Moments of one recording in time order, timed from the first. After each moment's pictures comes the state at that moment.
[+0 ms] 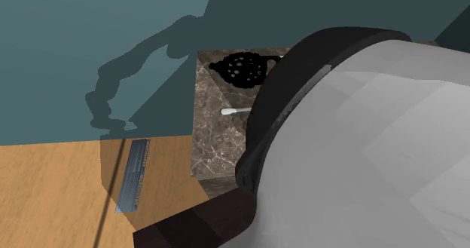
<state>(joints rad) -0.52 0.29 -1.00 -1.32 0.29 1.59 -1.41</state>
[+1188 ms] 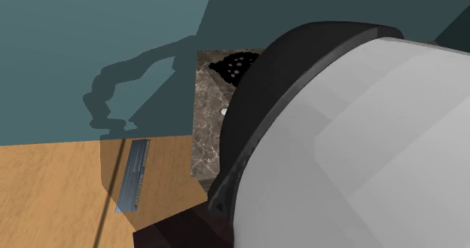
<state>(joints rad) -0.43 0.24 -1.01 -1.62 0.25 1.86 -1.41</state>
